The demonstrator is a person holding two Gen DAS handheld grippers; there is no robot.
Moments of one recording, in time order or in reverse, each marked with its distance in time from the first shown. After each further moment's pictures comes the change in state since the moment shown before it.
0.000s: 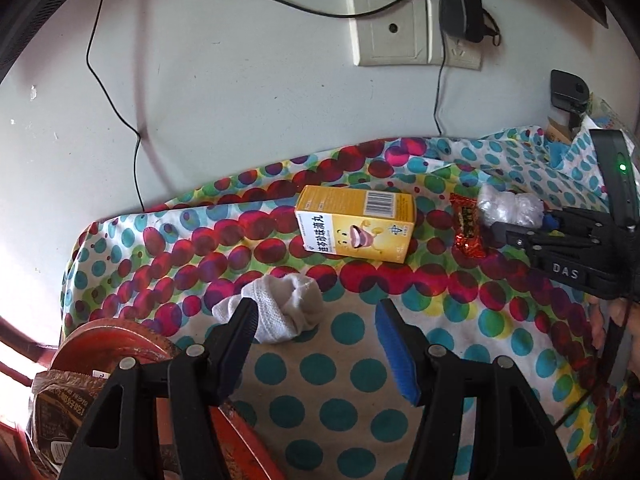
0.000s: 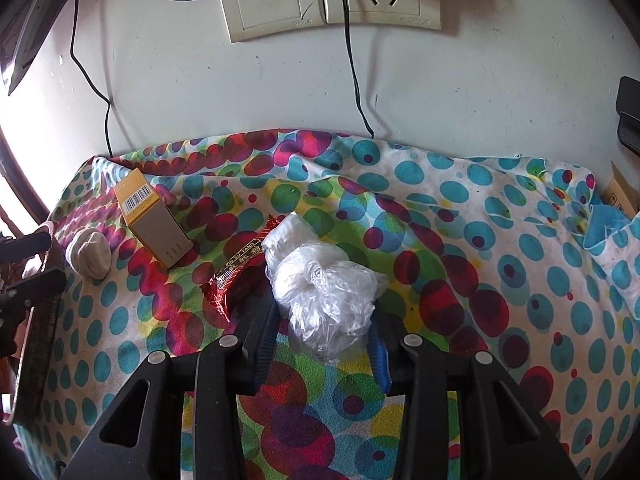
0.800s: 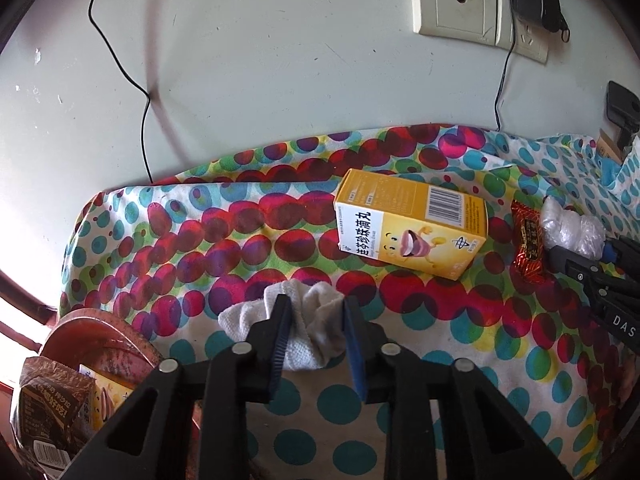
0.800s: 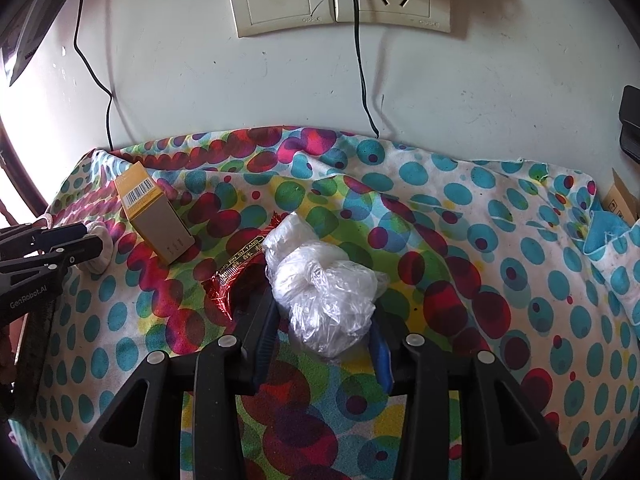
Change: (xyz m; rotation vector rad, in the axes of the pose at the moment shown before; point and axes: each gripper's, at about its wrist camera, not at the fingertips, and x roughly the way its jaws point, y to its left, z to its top) left arm 0.042 0.012 0.006 -0.106 0.078 0.060; right arm 0.001 0.004 -0.001 -0.022 0.003 -0.012
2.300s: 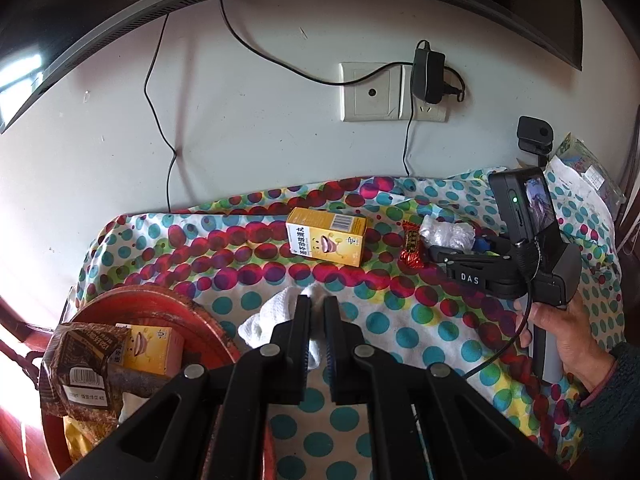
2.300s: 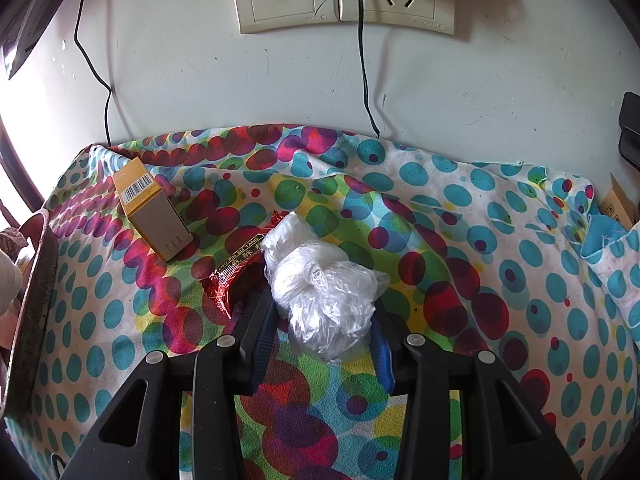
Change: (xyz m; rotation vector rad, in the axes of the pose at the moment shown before) left arm -0.139 -0.011 -0.046 0.022 -0.183 -0.104; right arm 0.003 0.002 -0.001 -0.016 0.000 -0.019
